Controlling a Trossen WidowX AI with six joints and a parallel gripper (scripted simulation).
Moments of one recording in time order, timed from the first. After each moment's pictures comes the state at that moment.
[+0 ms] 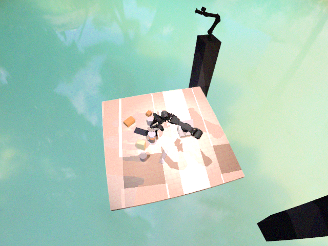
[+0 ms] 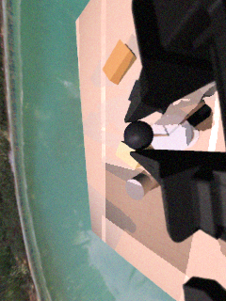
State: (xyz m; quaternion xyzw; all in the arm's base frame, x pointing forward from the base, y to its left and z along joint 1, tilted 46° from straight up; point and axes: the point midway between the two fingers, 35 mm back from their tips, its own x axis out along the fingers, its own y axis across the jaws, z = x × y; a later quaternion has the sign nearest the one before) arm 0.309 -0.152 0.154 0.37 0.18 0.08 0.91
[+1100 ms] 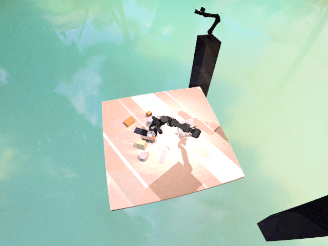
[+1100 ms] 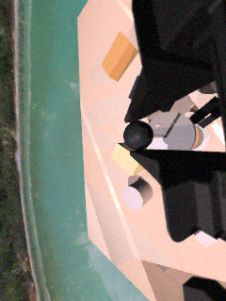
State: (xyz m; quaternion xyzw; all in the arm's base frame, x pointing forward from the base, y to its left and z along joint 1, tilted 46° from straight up) arm 0.325 -0.125 0.122 0.35 0.16 0.08 0.92
